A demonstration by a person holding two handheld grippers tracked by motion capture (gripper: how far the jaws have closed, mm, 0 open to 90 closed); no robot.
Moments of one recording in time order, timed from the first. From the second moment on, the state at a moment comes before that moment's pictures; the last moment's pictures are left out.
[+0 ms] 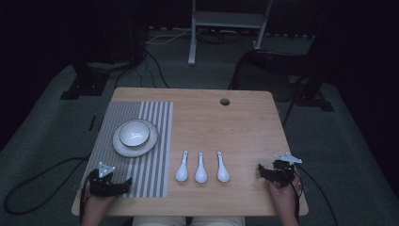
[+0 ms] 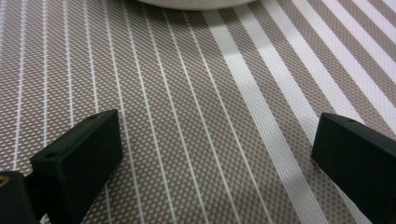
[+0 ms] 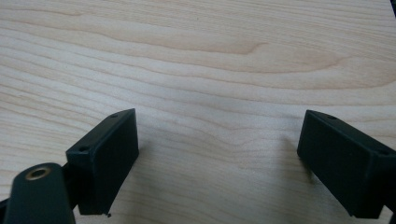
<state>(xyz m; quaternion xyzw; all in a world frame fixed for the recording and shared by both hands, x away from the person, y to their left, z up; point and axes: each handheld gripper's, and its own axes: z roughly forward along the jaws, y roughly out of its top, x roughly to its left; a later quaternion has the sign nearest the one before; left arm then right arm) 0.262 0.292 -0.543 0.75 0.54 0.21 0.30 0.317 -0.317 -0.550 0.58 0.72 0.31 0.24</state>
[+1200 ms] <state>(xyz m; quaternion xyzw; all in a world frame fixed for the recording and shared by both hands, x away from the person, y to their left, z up) 0.242 0.303 -0.531 0.79 0.51 0.17 0.29 0.317 -0.317 -0.550 0.58 0.72 0.31 0.24</state>
